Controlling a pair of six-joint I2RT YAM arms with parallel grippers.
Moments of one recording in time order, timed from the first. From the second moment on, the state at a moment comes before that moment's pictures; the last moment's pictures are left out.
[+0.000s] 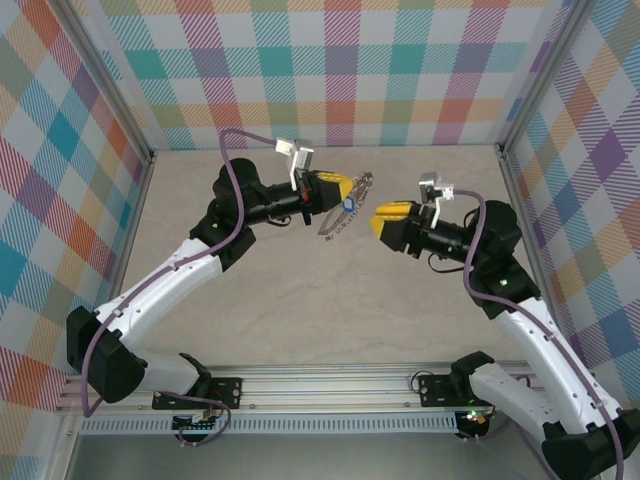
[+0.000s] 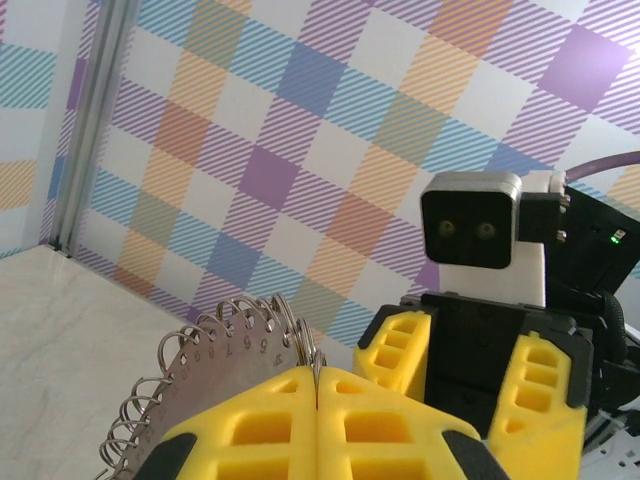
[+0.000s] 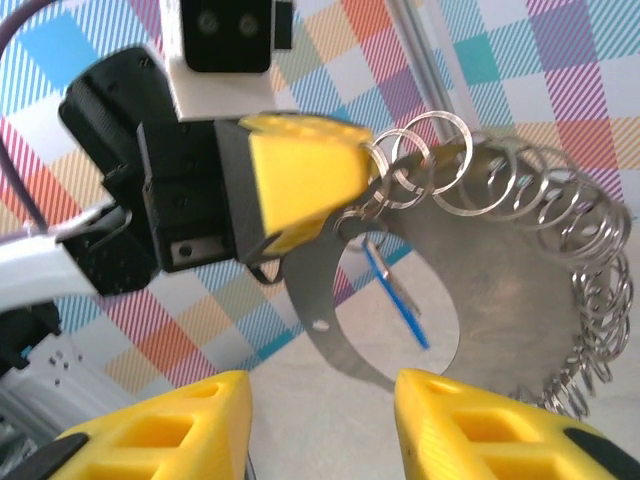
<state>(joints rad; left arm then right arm) -0.65 1.34 1.24 0.22 0.65 -0.48 0.41 0.87 0.92 0.00 -0.74 0.51</state>
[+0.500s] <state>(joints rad) -0.65 1.34 1.22 0.29 0.61 -0.55 0.41 1.05 0.92 0.38 -0.72 0.90</state>
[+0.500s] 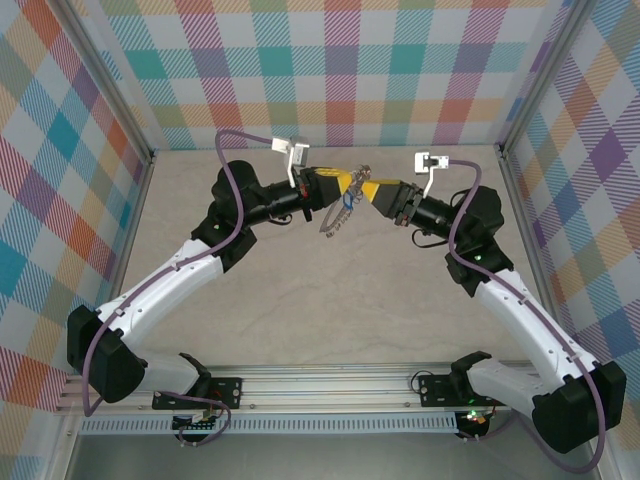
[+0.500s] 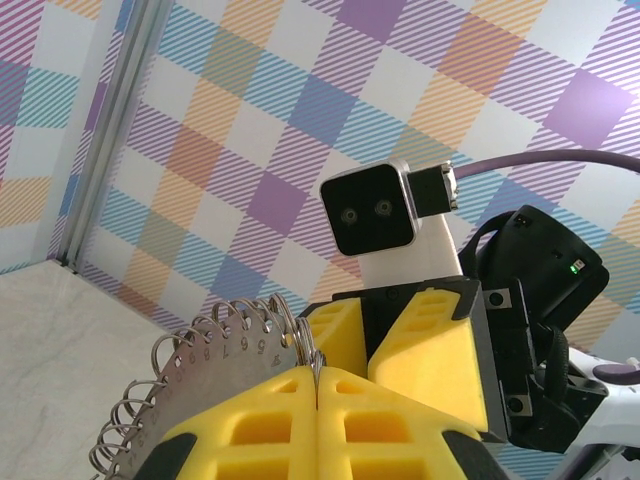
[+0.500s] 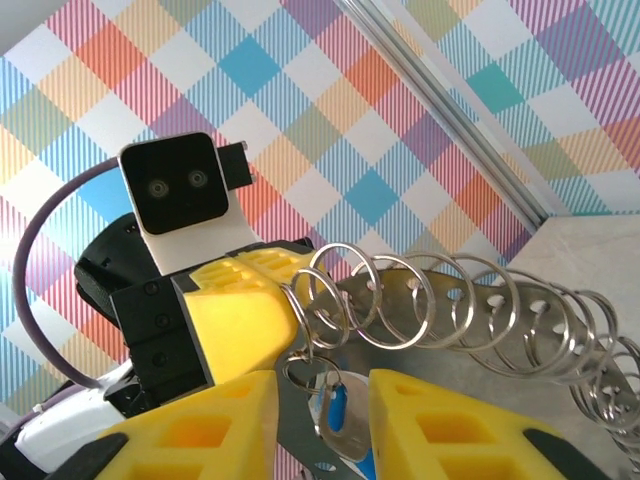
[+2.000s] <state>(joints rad) -0.65 1.38 1.22 0.31 0.59 -0.57 0.41 1.16 0.94 0.53 -0.75 1.00</state>
